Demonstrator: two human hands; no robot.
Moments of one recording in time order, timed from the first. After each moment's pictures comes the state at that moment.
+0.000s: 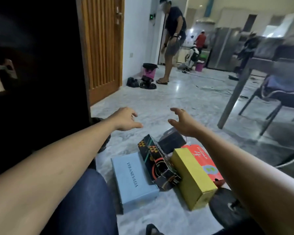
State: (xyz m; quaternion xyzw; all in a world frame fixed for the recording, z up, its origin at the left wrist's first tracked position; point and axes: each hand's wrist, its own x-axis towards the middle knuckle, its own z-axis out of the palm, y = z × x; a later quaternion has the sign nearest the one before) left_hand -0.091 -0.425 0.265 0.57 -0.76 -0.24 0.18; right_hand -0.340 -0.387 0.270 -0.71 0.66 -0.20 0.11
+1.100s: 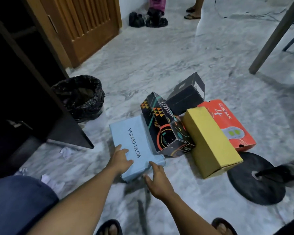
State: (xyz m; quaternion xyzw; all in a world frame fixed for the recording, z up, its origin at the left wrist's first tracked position) left_hand -0.110 -0.423 -0.075 0.70 -0.62 -0.34 0.03; right_hand -0.296 -0.335 -0.088 -0.59 0.66 -0.16 0.44
